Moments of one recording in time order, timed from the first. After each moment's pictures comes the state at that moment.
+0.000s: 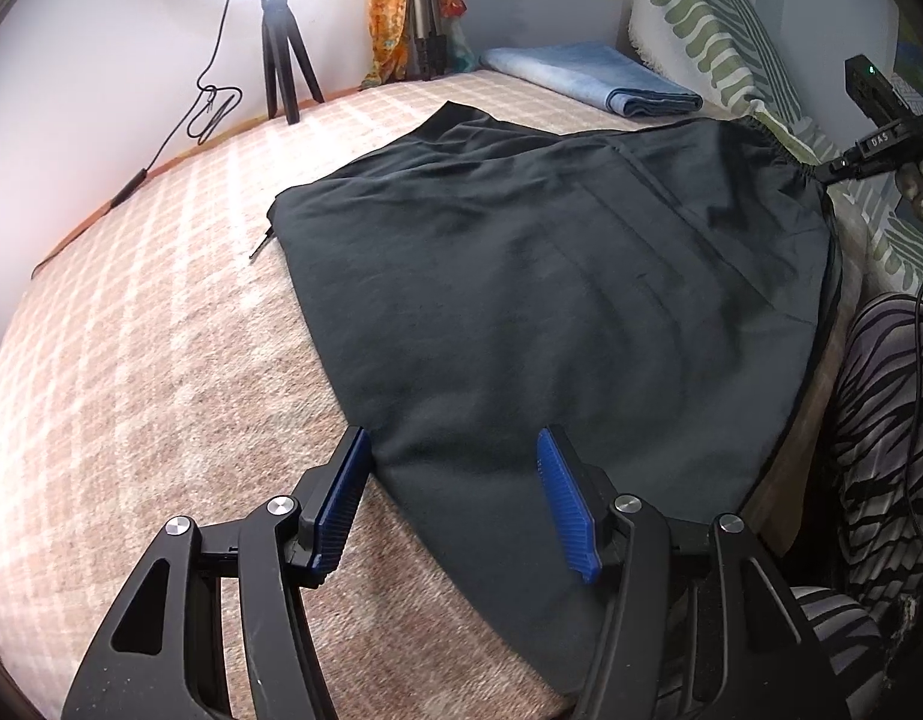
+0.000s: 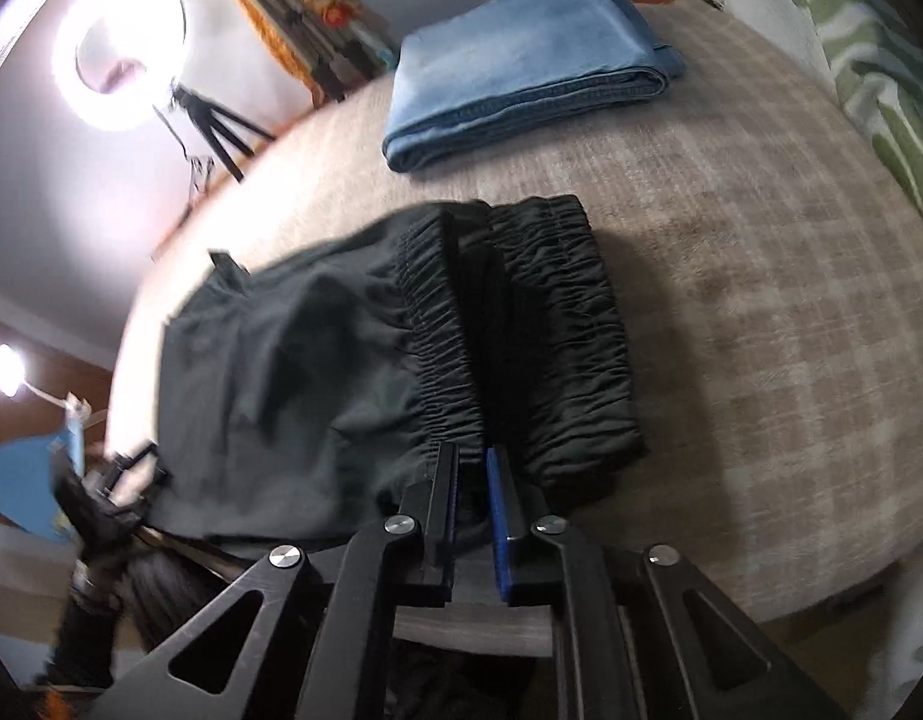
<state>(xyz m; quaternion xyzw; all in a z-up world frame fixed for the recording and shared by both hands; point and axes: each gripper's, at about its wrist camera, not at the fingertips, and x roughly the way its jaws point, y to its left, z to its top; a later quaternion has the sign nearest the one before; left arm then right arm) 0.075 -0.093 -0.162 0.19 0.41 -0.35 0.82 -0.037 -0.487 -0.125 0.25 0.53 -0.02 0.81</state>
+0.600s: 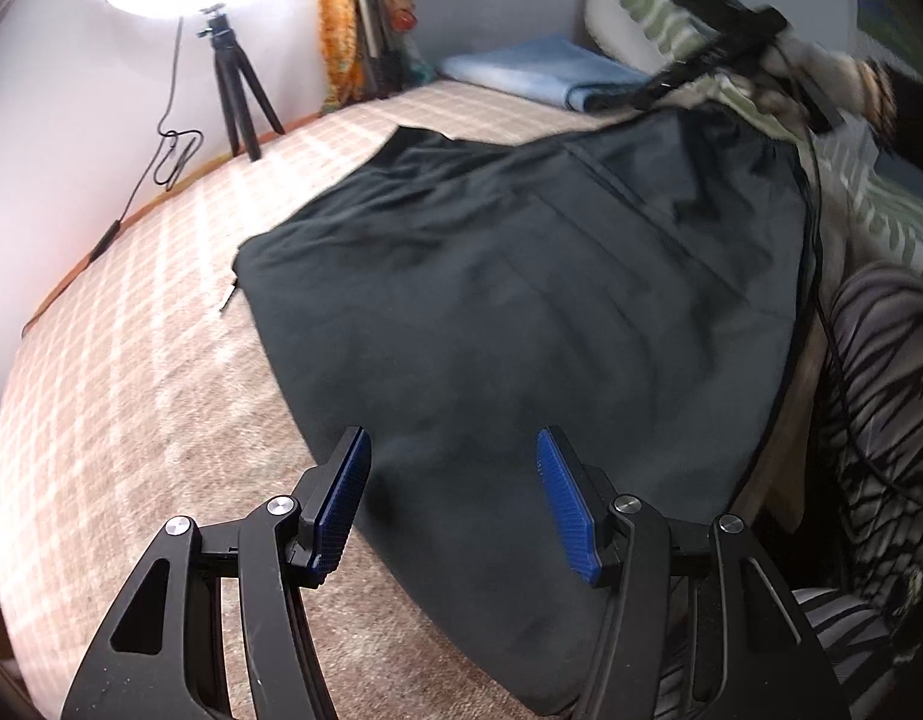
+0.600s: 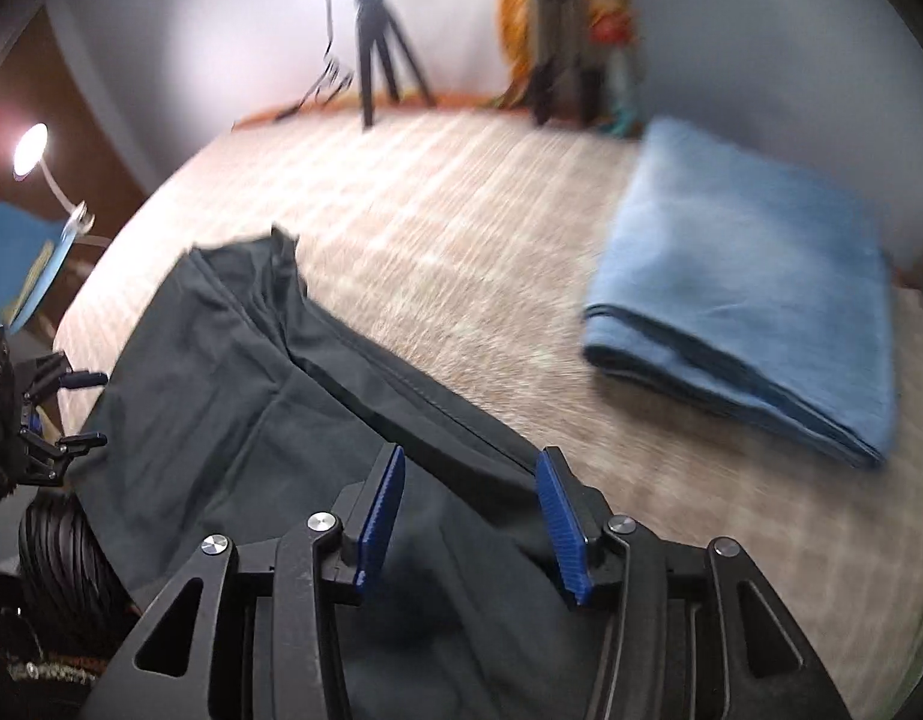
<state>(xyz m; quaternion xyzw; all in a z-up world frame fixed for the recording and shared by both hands) 0.067 -0.115 -0.157 0.23 0.39 -0.38 0.81 0.139 -0.430 -0.127 0.00 0.53 0.13 0.84</state>
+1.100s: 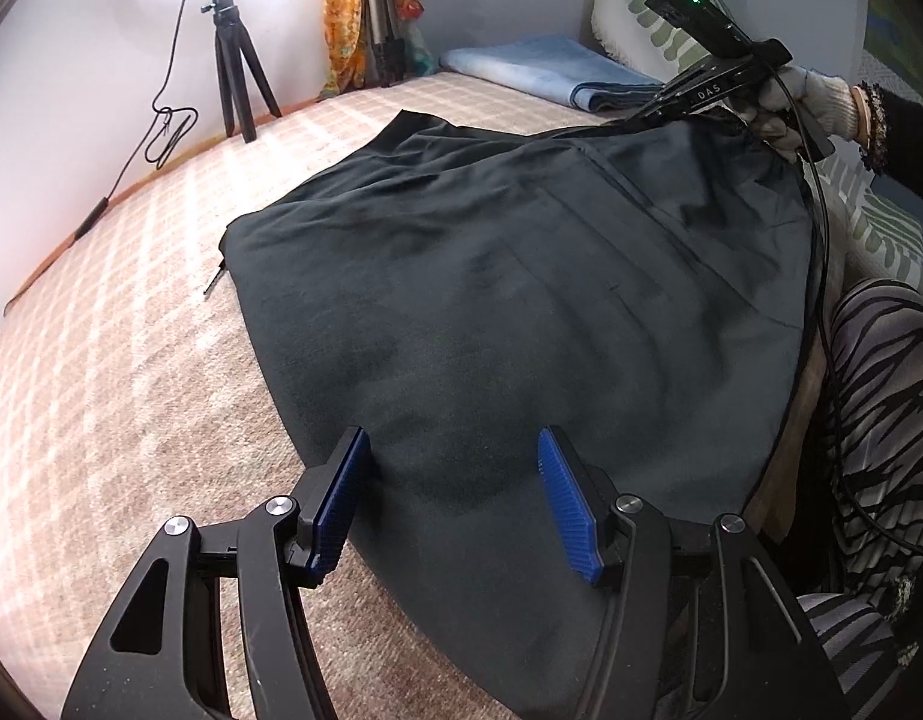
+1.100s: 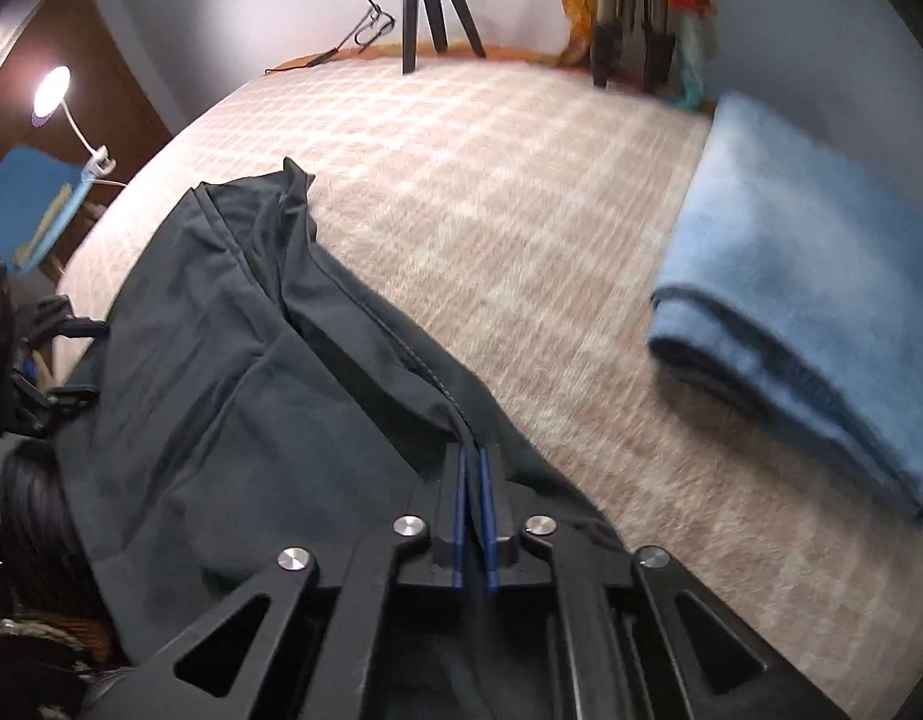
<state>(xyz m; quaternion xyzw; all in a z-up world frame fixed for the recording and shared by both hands) 0.079 -0.113 -0.165 0.20 0.40 -0.39 0.81 0.139 -0.418 -0.152 -0.04 0.53 0.16 0.83</state>
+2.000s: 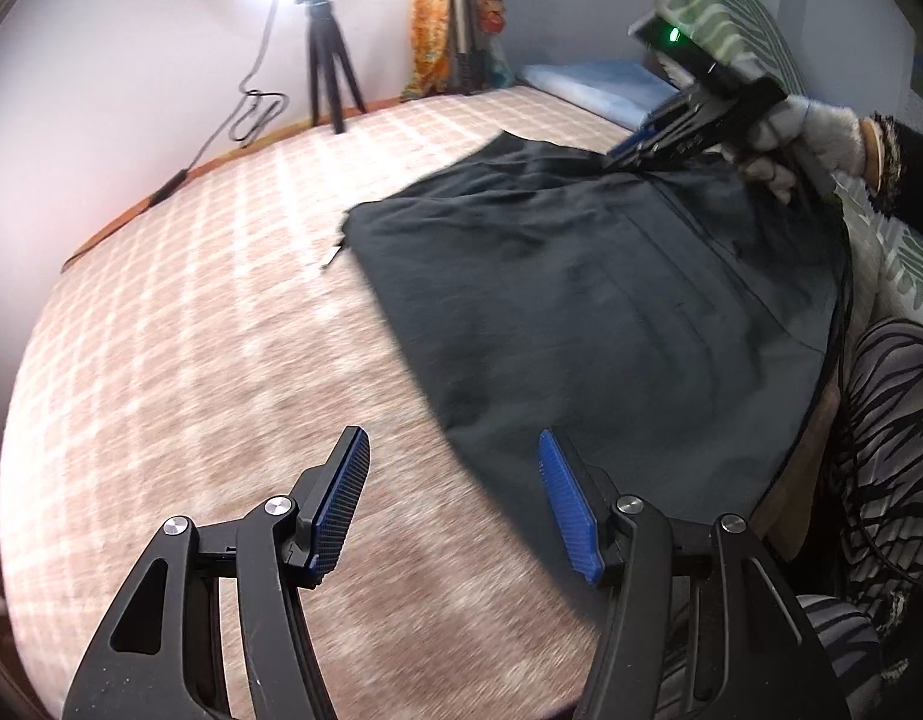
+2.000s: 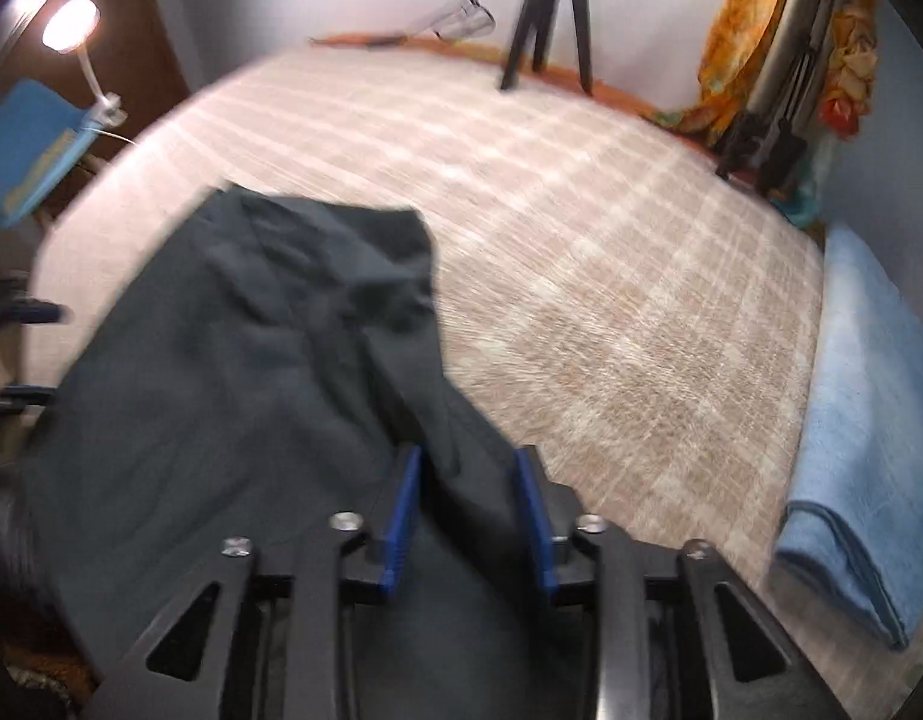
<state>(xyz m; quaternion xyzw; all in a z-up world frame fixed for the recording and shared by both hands) 0.088 -0.064 -0.137 0.18 0.41 -0.32 0.84 0.198 -0.316 -0.163 -0.12 0.53 0.16 0.82</state>
